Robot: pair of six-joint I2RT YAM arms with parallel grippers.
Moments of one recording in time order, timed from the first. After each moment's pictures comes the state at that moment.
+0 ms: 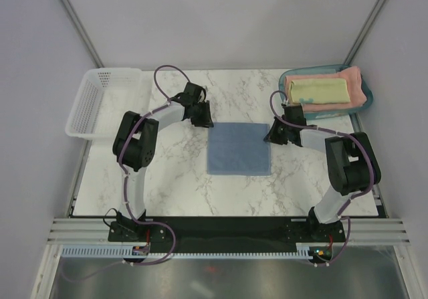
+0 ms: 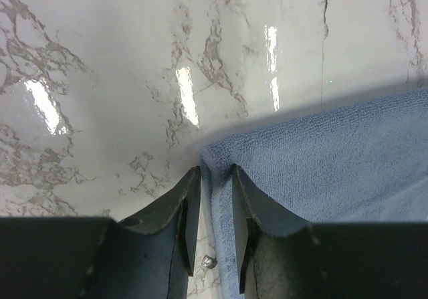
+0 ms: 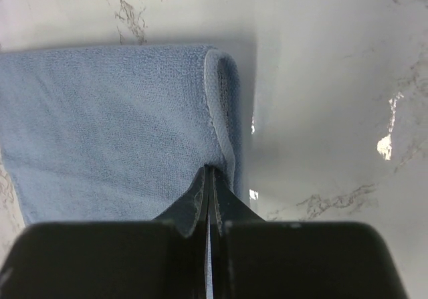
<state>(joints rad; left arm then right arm) -0.41 2.12 1.49 -0.34 0.21 -0.42 0.18 1.73 0.86 -0.02 -0.22 0.51</state>
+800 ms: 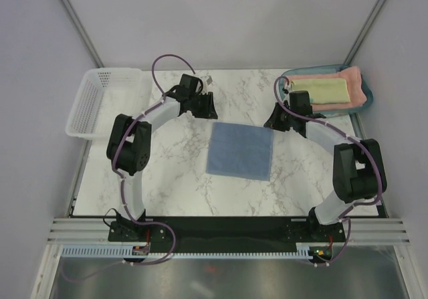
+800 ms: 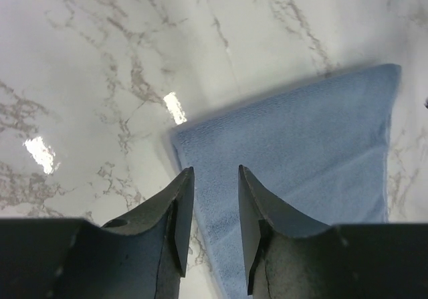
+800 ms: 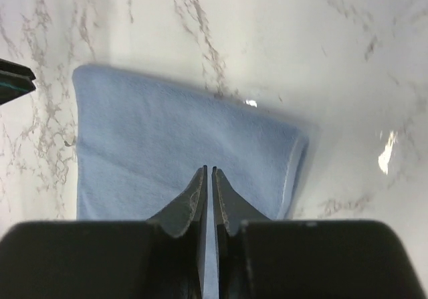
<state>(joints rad) -0.40 2.04 1.52 -0.33 0.33 -0.31 0.17 1.61 0.96 -0.14 -0.28 0.44</state>
